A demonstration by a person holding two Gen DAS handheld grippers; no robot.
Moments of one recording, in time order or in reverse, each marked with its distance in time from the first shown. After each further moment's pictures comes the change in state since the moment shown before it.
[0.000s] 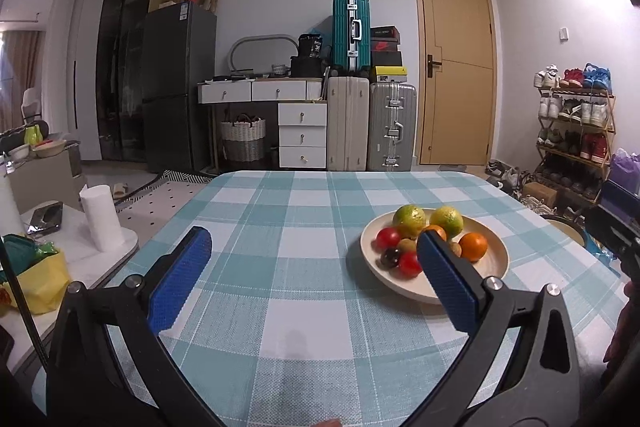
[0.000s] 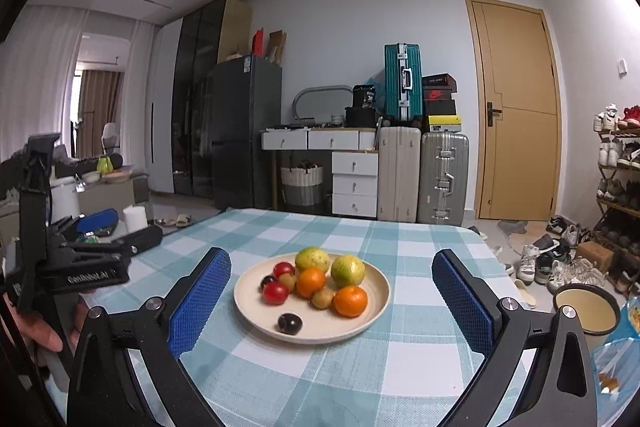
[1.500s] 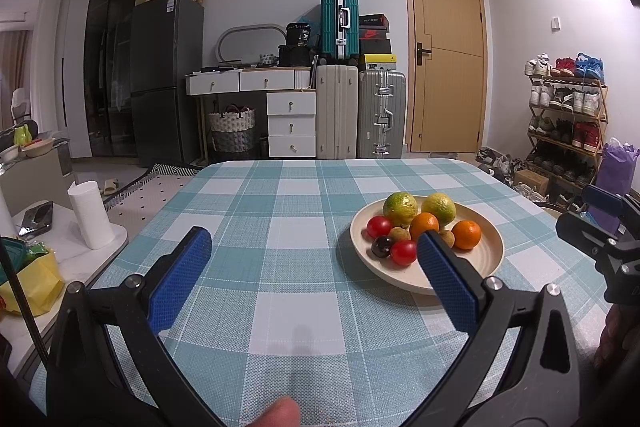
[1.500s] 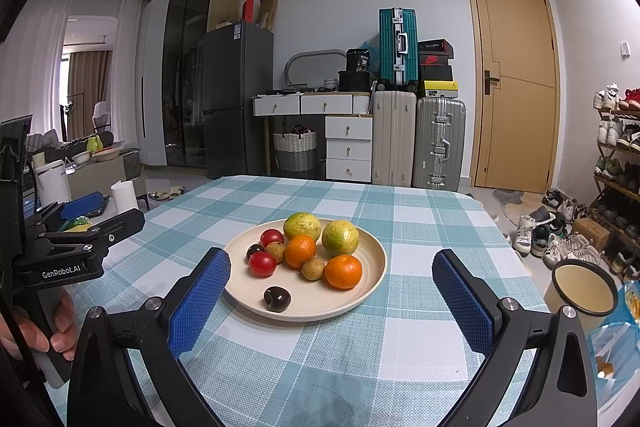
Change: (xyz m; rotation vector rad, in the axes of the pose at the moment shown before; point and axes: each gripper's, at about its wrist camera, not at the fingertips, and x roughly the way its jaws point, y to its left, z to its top) left arm 0.010 -0.007 -0.001 0.025 0.039 -0.036; right arm 0.028 -0.006 -0.009 0.022 0.130 -0.014
